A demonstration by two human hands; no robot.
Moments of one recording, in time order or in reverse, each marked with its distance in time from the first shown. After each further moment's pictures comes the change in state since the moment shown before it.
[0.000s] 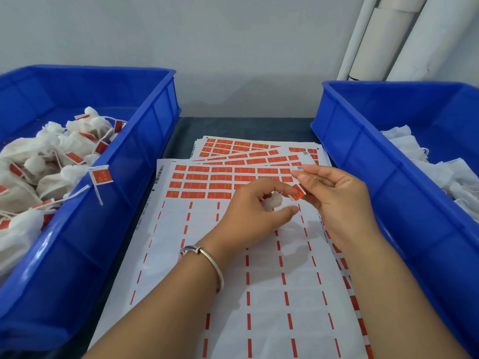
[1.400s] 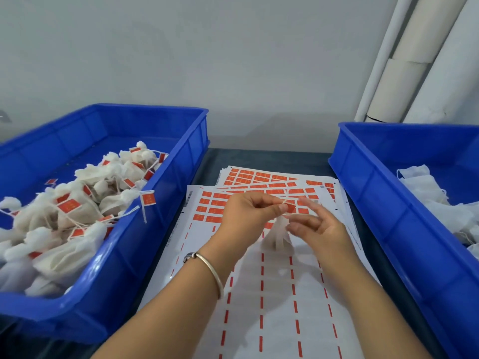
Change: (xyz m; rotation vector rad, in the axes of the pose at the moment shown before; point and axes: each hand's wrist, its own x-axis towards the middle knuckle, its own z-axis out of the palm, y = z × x) left_hand 0.006 0.031 -0.035 -0.166 0.233 -0.302; right_hand -0.007 0.016 0.018 -0.132 -0.282 0.024
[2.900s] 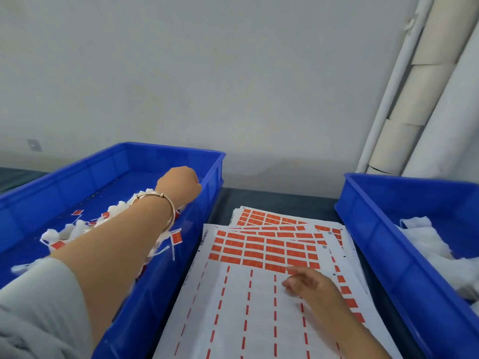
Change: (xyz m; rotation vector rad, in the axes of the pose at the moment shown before) left_hand 0.096 0.052 -0.172 1.164 0.320 -0.013; right_hand -0.002 0.006 0.016 -0.086 -0.139 0.254
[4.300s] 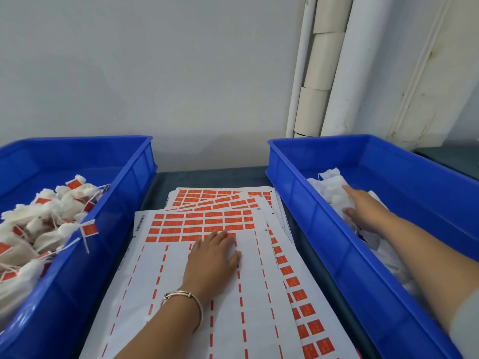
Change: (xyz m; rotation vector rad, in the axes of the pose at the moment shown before) left_hand -0.168 0.116 0.173 -0.102 -0.188 0.457; right_hand -0.014 0.004 -0.234 -0.869 0.444 0.123
